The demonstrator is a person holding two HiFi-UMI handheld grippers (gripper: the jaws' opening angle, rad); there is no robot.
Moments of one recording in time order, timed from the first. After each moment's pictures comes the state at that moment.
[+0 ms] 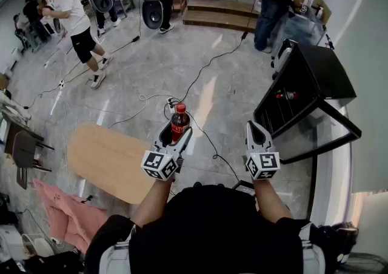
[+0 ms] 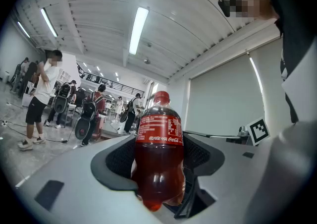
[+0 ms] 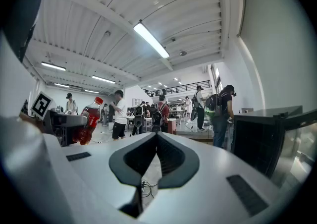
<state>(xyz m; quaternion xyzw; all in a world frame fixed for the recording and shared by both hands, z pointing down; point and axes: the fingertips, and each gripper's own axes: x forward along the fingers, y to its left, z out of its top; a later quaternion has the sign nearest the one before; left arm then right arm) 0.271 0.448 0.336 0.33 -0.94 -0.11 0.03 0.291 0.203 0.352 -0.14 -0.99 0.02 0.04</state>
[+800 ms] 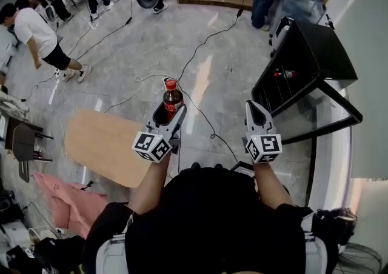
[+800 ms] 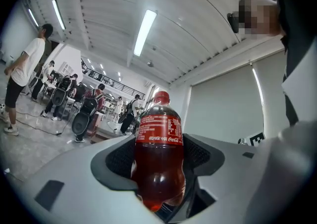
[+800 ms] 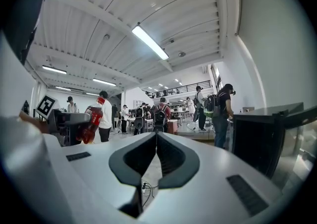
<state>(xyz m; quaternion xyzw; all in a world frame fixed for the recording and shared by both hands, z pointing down) 0.261 0.429 0.329 0.33 -0.93 -0.15 0.01 0.287 0.181 0.354 -0.15 -0.99 0.03 0.02</state>
